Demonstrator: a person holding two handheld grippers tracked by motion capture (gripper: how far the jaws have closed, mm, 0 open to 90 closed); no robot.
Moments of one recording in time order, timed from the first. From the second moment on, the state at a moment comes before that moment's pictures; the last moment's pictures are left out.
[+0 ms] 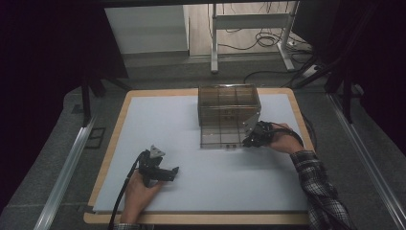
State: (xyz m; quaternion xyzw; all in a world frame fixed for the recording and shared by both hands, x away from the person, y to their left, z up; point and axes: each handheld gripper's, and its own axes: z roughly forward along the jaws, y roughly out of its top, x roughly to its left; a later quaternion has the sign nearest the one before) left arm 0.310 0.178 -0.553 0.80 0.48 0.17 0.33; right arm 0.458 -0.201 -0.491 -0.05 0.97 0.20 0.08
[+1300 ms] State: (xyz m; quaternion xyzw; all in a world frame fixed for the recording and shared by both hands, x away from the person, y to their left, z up) left arm 0.310 0.178 -0.553 0.80 0.48 0.17 0.33; right arm 0.428 -0.204 -0.479 -0.01 0.96 0.24 0.12
